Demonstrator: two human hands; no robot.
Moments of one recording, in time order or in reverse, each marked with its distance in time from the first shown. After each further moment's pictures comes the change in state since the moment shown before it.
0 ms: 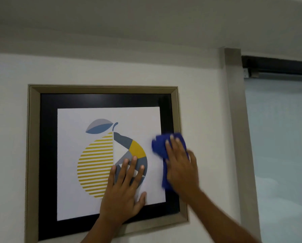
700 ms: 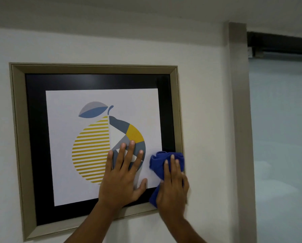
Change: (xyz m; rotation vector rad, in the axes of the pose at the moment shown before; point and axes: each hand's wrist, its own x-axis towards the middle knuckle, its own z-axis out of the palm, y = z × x) left_hand 0.005 0.003 0.003 0.015 0.033 0.012; right_hand -0.101 -0.050 0.050 0.071 0.082 0.260
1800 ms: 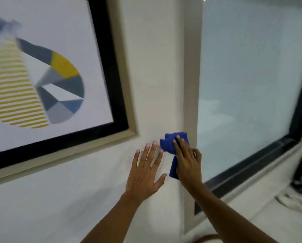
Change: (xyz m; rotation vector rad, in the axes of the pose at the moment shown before) left_hand -0.117 0.246 0.008 -0.600 -0.404 0.135; right_hand -0.139 0.188 -0.095 -0.147 -0.297 0.043
